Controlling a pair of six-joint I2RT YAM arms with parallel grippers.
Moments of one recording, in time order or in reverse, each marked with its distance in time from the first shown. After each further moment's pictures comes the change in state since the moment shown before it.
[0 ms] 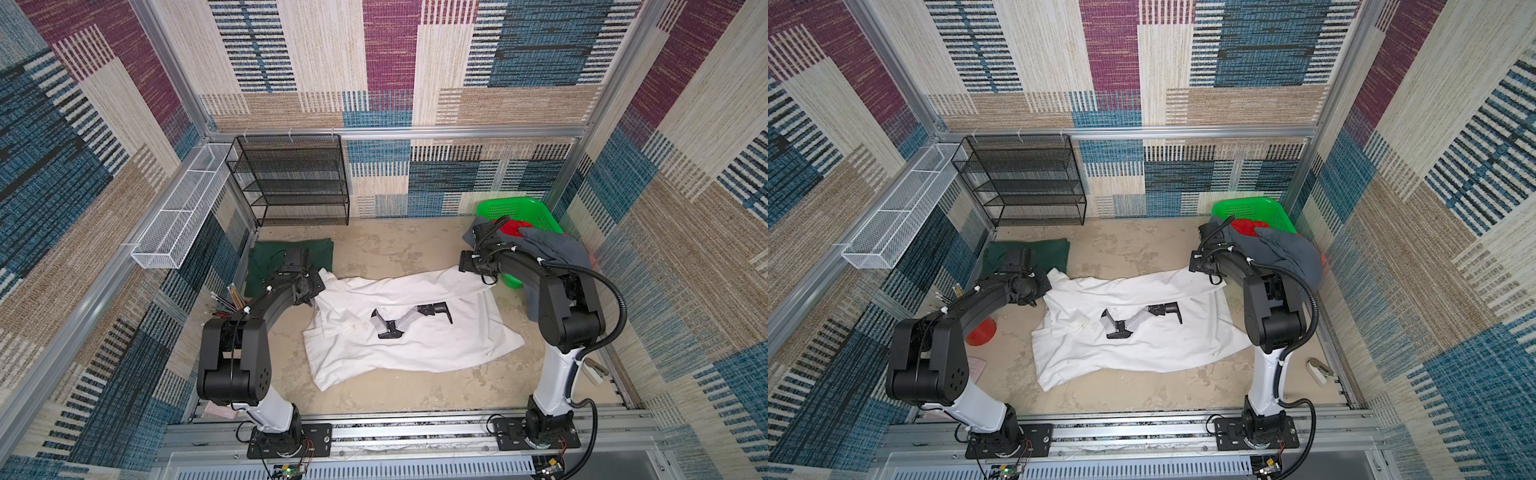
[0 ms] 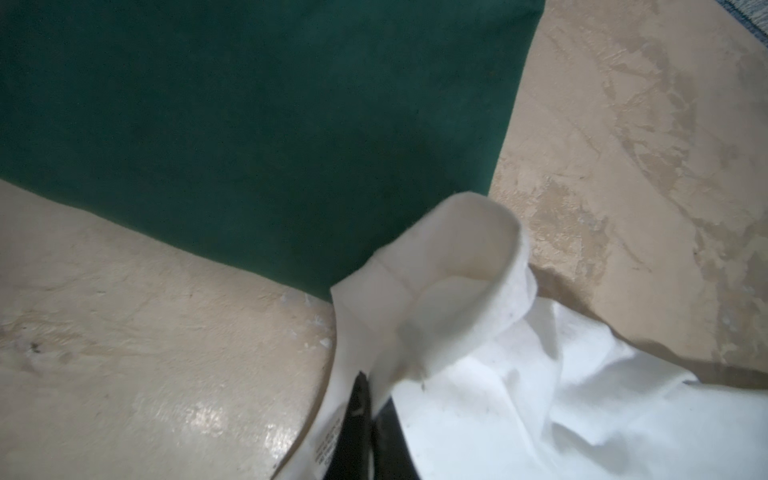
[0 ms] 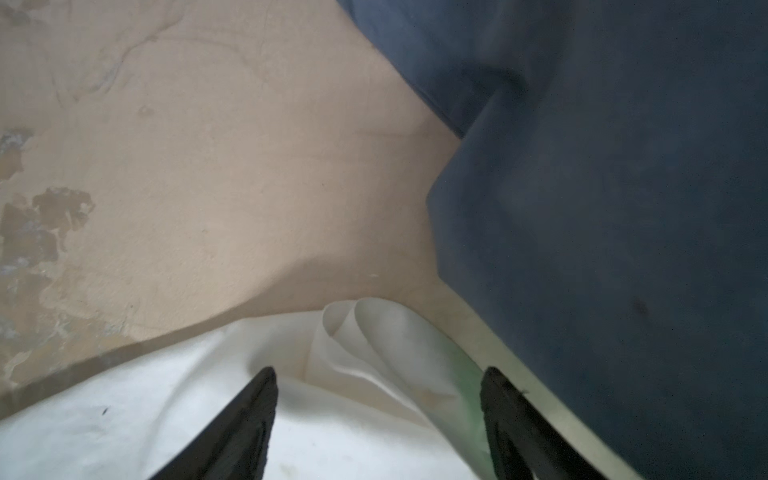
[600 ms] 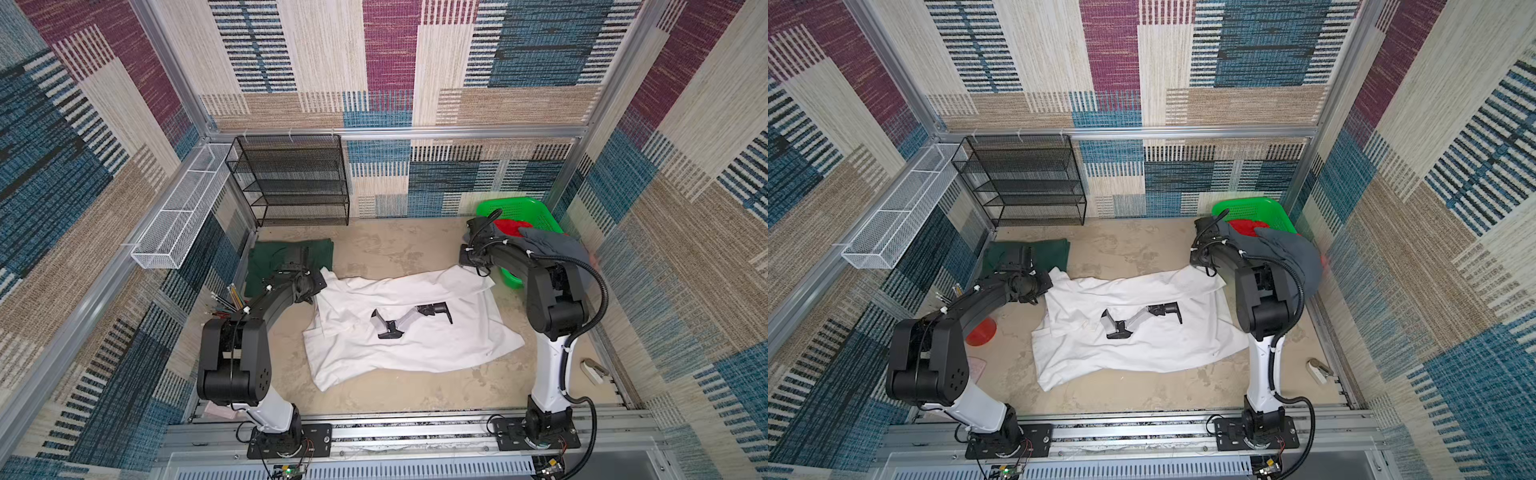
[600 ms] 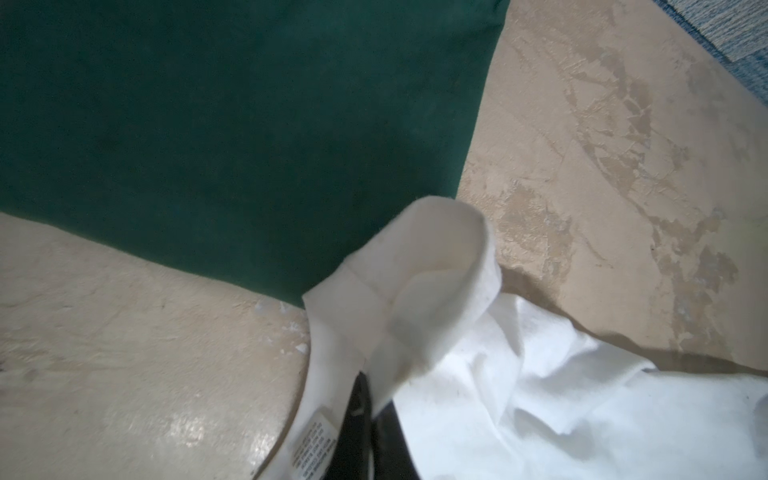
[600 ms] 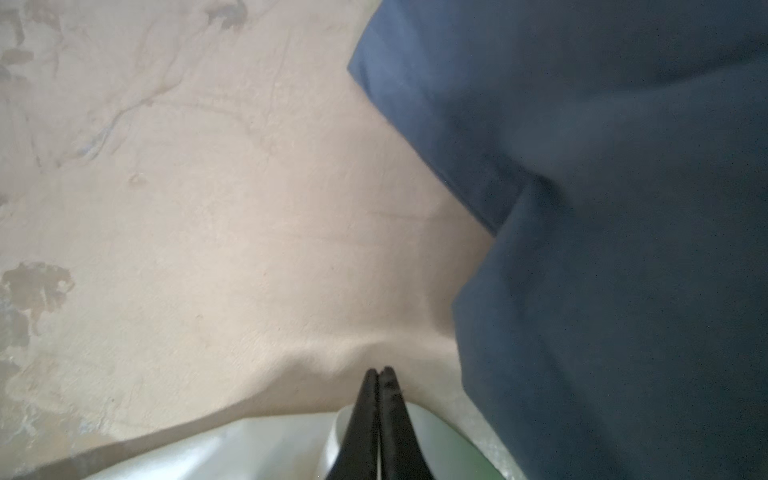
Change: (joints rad) left arm 0.001 0.000 0.014 0.011 0.027 -0.002; right arm -0.001 0.129 0.154 0.008 0.045 -0.029
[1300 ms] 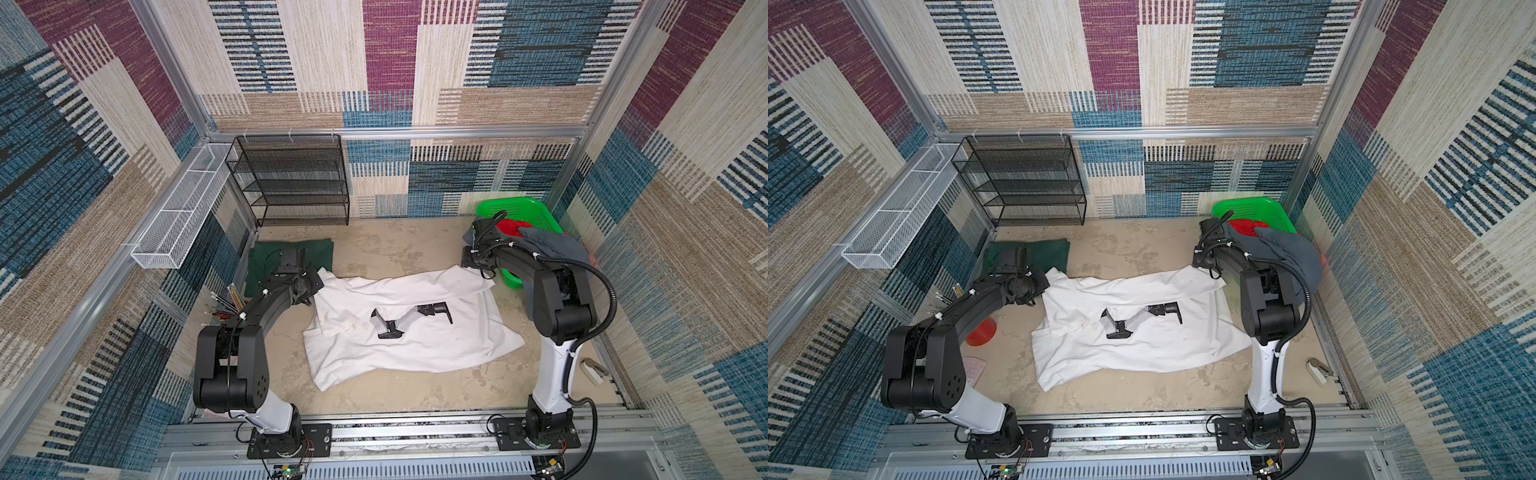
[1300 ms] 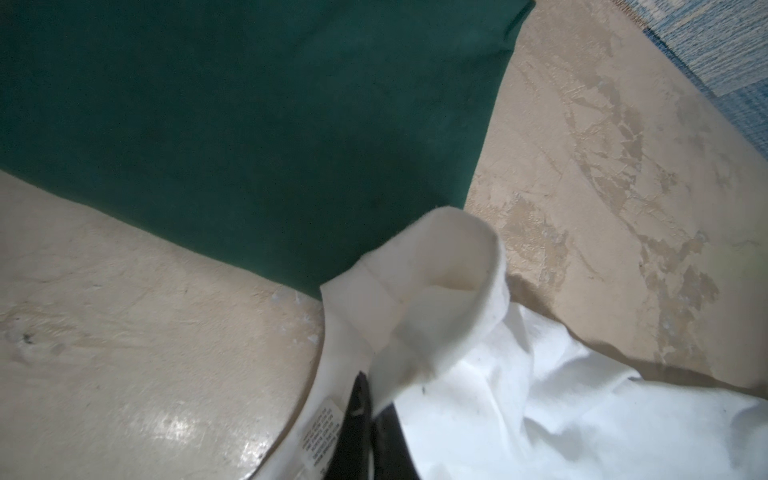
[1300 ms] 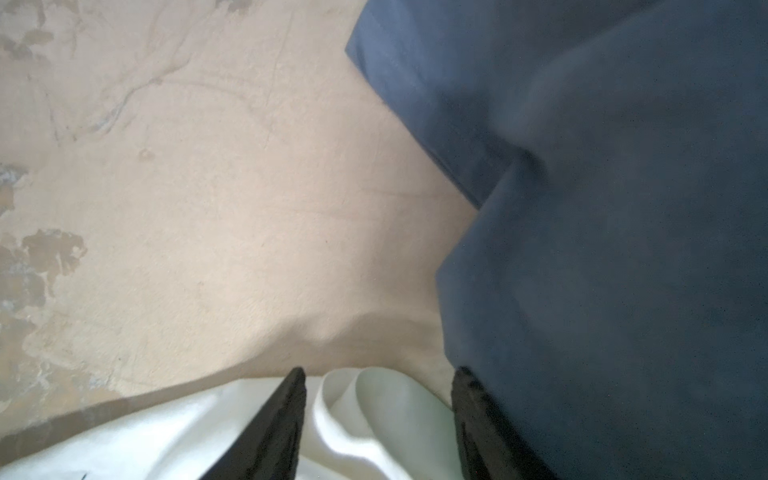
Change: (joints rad) left arm 0.016 -0.042 -0.032 0.005 -0.003 -0.037; right arm -0.020 -0.055 -0.074 0.018 -0.071 -0.026
